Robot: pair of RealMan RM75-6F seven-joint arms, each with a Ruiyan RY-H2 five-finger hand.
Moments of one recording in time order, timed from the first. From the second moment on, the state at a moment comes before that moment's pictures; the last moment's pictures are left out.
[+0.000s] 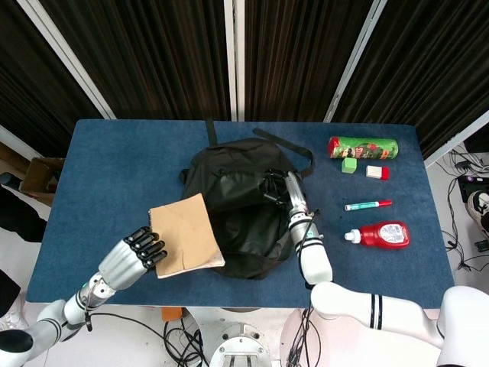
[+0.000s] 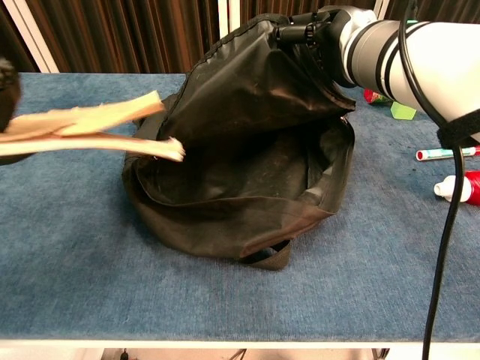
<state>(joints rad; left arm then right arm) -0.49 -1.79 0.10 -0.71 1.93 2.05 -0.08 0.78 -1.75 0.62 -1.76 -0.51 1.12 0.04</state>
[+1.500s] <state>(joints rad) -0.72 -2.06 -0.02 -0.61 1.92 1.74 -0.04 0.83 -1.78 0.66 -1.83 -0.50 1.06 0.17</state>
